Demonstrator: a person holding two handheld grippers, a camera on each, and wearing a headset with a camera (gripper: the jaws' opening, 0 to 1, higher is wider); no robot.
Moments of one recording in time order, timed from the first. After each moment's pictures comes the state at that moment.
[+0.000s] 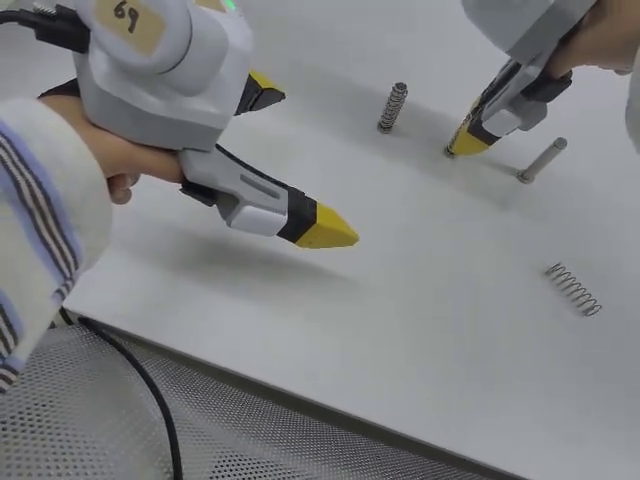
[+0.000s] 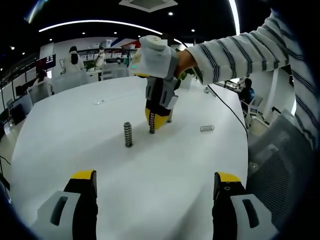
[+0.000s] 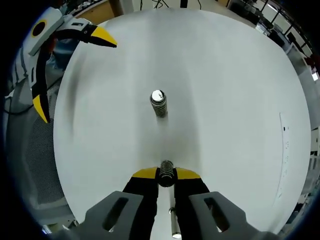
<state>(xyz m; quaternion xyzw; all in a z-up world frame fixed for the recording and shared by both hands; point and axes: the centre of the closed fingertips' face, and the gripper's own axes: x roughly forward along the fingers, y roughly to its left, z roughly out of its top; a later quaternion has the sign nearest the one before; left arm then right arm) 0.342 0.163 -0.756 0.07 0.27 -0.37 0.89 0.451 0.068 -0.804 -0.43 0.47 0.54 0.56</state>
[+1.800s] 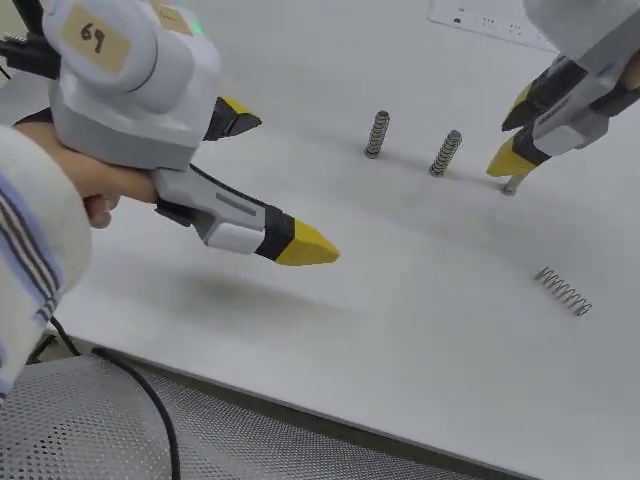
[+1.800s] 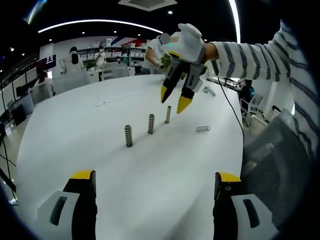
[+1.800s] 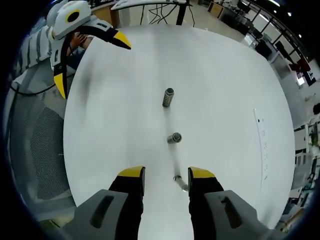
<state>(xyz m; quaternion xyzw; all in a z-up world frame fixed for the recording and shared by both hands) 0.326 0.170 -0.736 0.07 0.27 -0.37 0.88 0.428 0.023 -0.738 -0.44 0.41 0.51 0.61</state>
